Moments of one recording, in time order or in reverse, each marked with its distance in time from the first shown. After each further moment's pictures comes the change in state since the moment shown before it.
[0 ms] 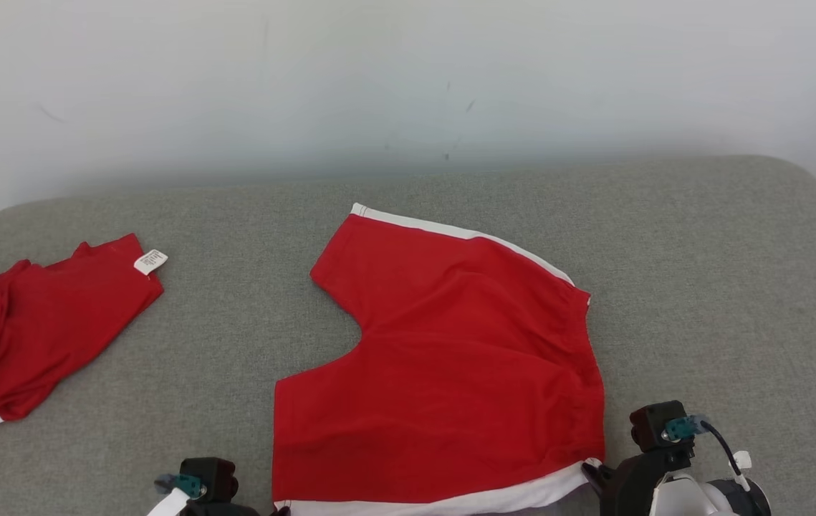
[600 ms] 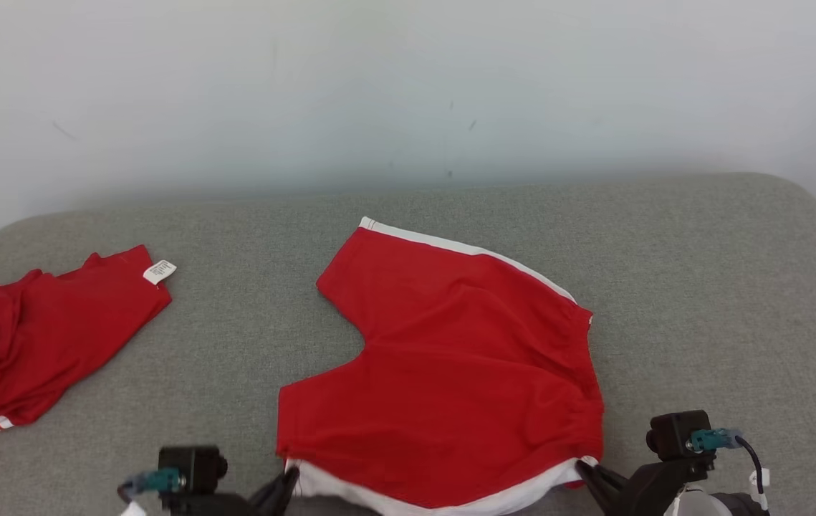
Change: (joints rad) left arm 0.085 0.013 0.036 -0.194 -0.058 -0.036 -0.079; right arm 0.086 -0.001 -0.066 -0.119 0.097 0.023 -0.041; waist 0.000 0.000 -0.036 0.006
